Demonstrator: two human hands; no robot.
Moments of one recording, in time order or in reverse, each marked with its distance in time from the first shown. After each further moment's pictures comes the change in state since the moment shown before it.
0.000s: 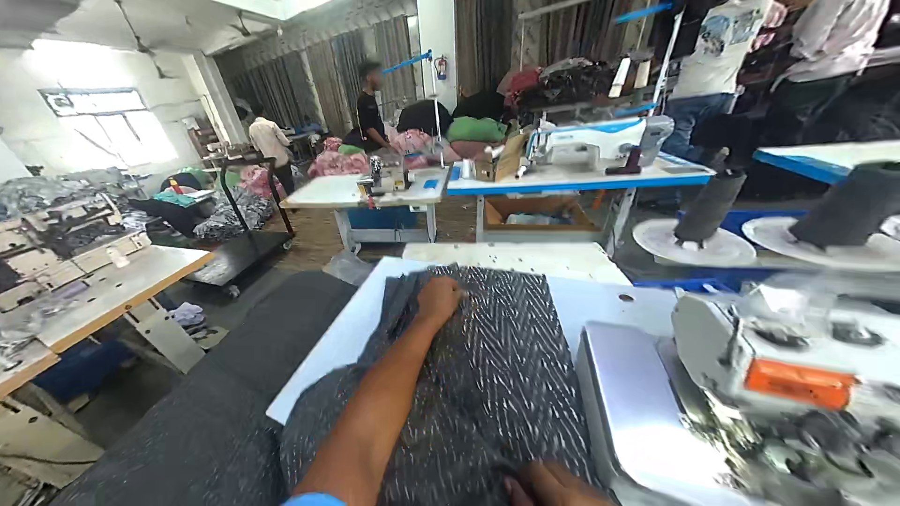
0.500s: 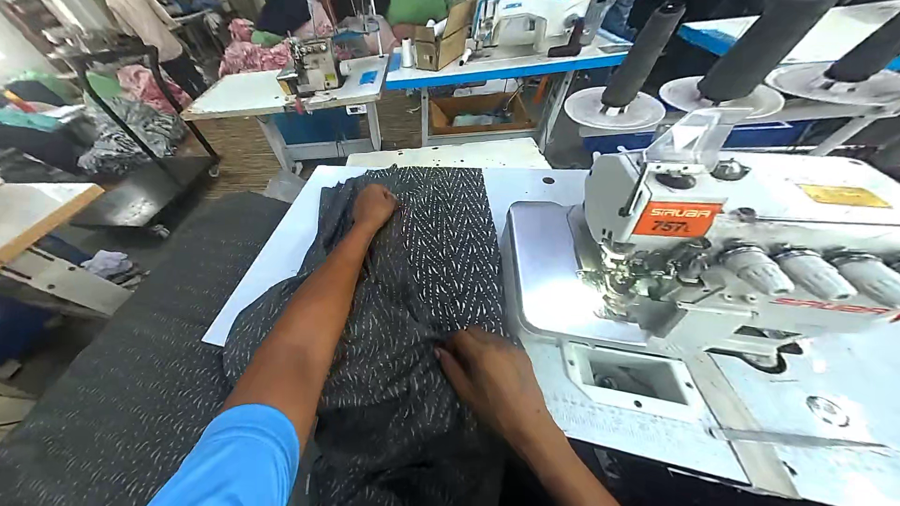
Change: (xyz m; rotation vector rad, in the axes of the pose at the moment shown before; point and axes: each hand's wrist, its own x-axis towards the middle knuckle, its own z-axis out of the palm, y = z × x) left_hand 0.008 -0.018 0.026 -0.092 0.019 -0.126; right_hand -0.011 0.004 0.008 -0.032 0.109 -0.013
